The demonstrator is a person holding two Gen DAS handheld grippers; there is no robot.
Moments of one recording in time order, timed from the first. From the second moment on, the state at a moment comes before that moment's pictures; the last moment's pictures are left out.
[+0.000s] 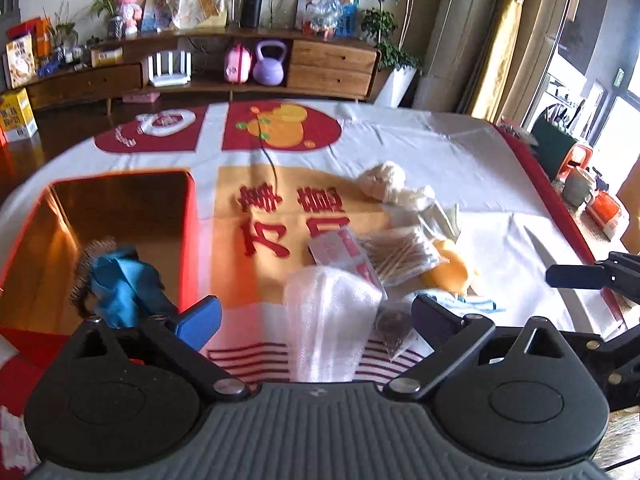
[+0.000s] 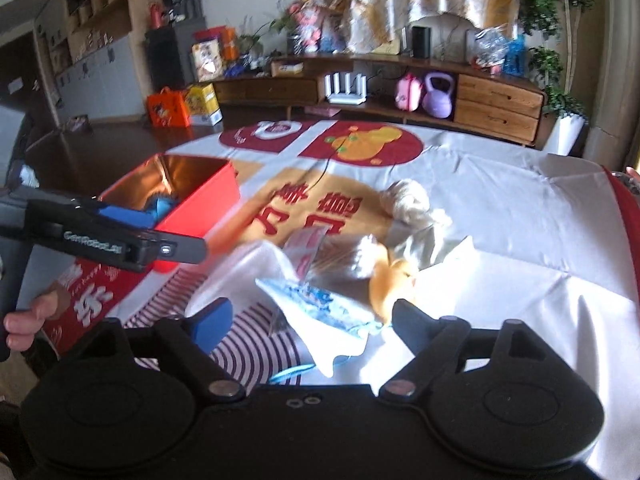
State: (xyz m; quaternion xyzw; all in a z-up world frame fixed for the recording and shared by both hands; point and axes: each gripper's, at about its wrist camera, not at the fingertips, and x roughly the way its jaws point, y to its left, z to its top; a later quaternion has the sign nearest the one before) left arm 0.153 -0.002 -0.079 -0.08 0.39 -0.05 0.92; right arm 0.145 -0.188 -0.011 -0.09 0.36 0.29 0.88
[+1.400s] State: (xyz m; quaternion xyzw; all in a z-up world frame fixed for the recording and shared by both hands) left arm 0.193 -0.040 -0.150 0.03 0.43 -0.05 0.90; right arm 0.181 -0.185 -0.057 -0.09 0.41 0.28 0.86
